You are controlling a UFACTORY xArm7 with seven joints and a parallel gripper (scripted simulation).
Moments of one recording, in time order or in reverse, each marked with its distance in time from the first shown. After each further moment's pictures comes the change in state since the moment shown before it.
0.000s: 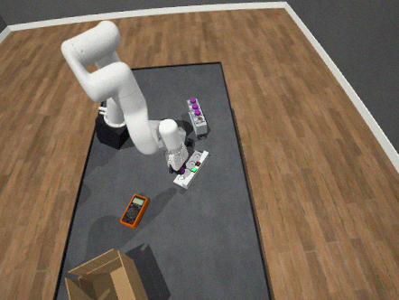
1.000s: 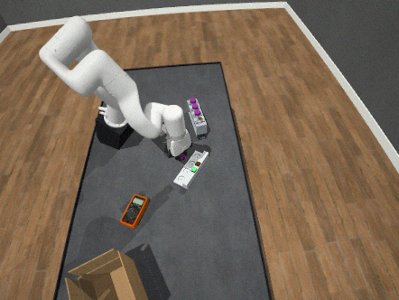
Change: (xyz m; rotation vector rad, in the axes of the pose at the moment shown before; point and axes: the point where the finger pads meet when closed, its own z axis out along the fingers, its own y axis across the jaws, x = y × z) arm 0.013 0.040 -0.051 -0.019 0.111 0.294
